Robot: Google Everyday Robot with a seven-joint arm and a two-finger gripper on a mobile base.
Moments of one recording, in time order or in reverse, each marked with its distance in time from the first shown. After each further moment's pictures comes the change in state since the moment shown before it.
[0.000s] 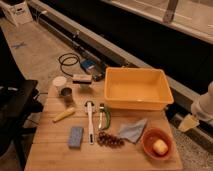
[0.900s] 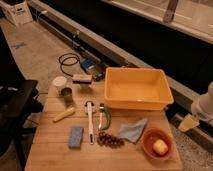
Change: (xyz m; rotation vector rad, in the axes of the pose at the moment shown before) arm -0.006 0.003 -0.009 0.024 -0.009 -0.047
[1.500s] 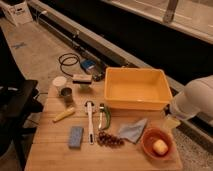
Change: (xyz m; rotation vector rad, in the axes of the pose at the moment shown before) arm -0.093 0.076 -0.016 -0.004 -0.064 -0.259
